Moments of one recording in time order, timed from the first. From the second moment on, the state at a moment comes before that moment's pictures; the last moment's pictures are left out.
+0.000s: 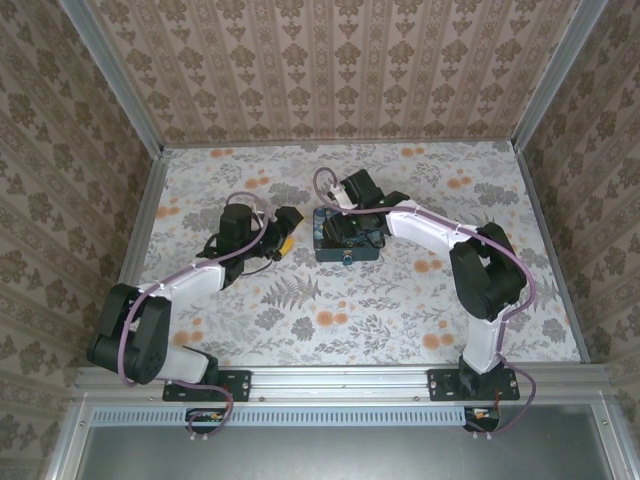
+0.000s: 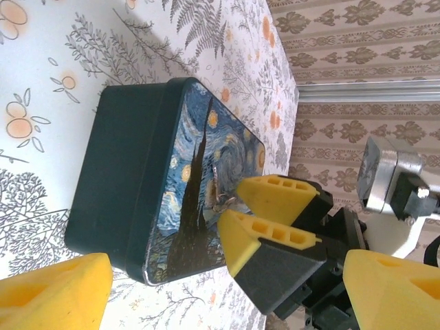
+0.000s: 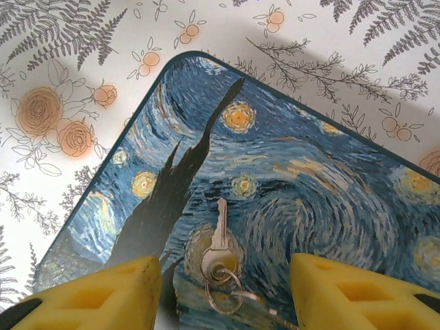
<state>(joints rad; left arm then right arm) -0.42 1.39 0.65 0.26 0.49 -1.22 0.55 1.88 1.39 -0.46 -0.10 0.08</state>
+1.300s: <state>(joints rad) -0.41 1.38 0.63 0.25 0.49 -1.22 0.55 1.85 1.33 -0.45 -0.14 0.09</state>
